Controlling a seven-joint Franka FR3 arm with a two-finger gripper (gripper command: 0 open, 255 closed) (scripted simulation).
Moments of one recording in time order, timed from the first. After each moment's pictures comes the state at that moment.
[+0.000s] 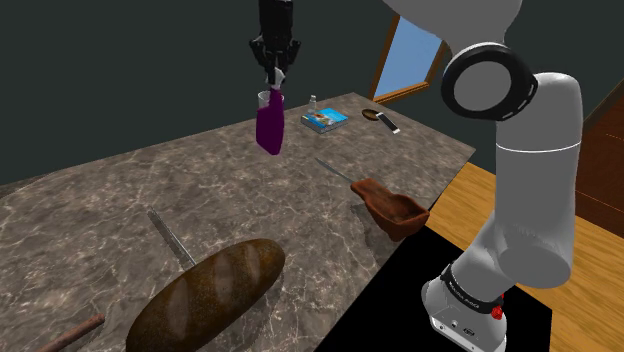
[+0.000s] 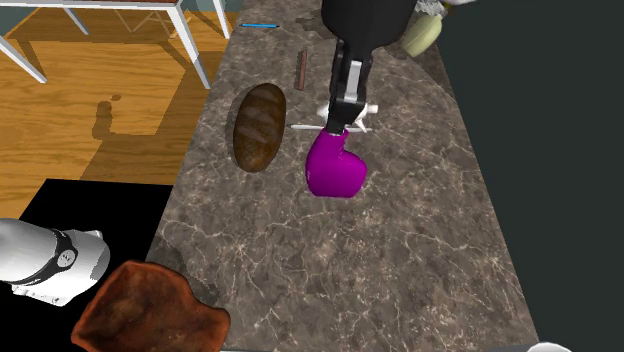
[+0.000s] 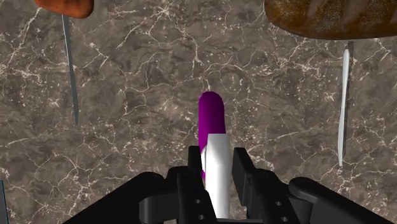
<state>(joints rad) 0.15 0.52 0.12 -0.87 -0.05 1.28 0.31</state>
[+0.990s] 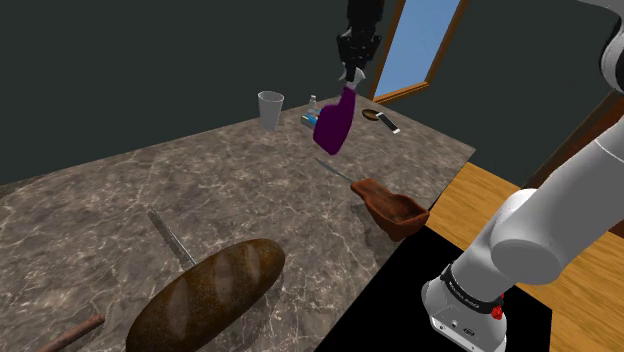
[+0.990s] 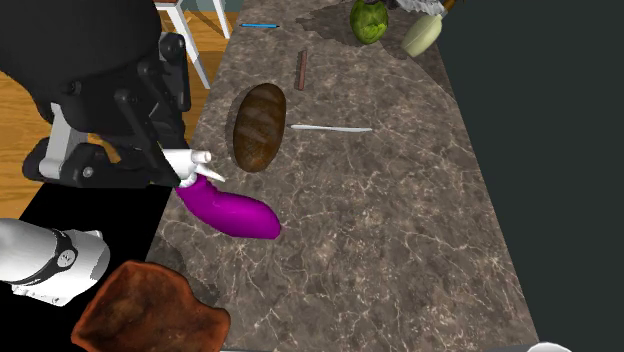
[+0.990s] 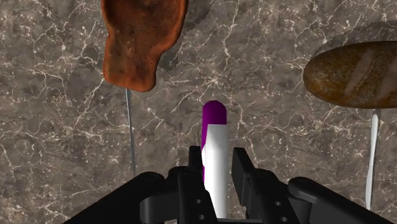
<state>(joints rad) 0.02 -0.12 0.05 -1.63 -0.01 1.39 0.13</state>
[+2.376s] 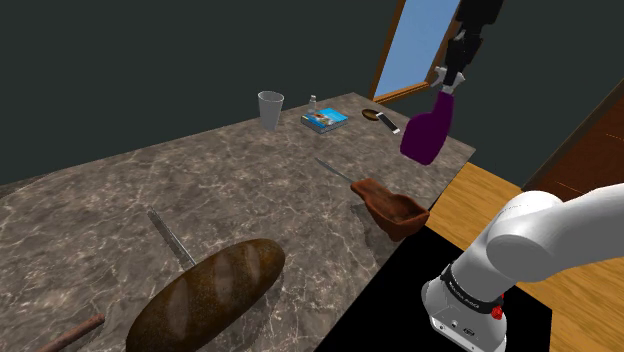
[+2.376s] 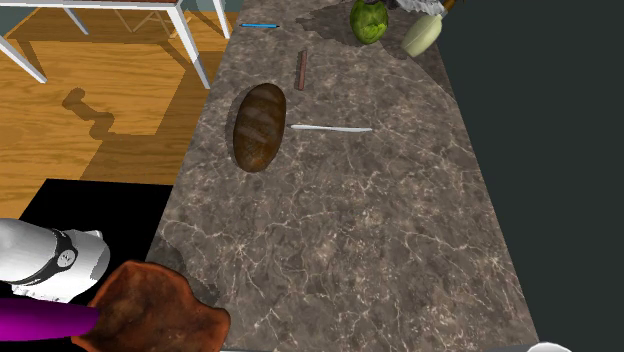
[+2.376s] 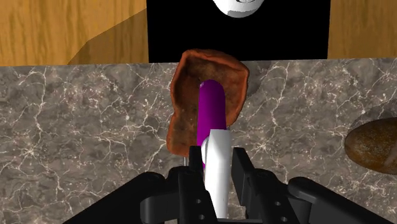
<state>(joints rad) -0.07 -0.60 -0.13 -1.95 -0.12 1.26 -0.15</state>
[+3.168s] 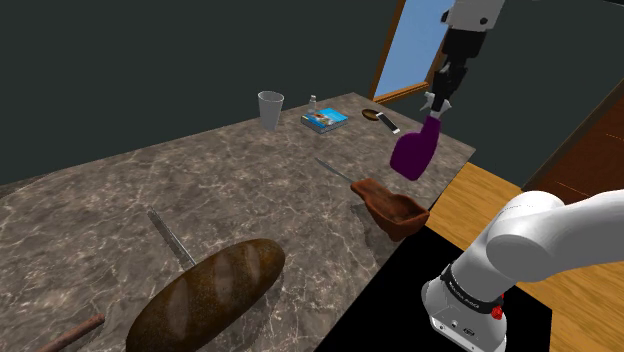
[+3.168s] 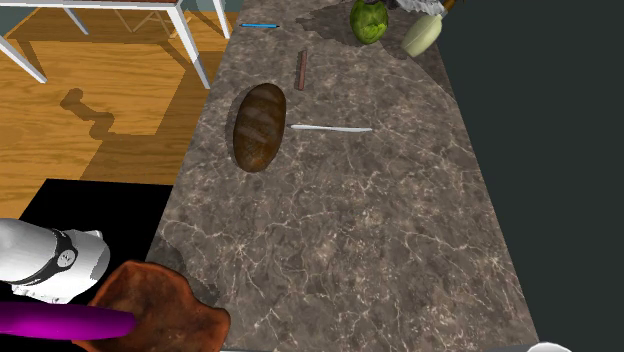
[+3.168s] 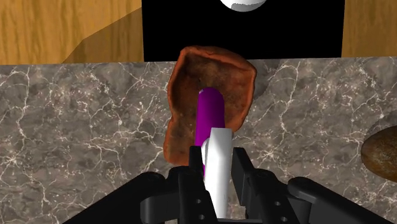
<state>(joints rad) -0.08 -0.67 -0.14 -2.17 -0.13 1.40 -0.14</state>
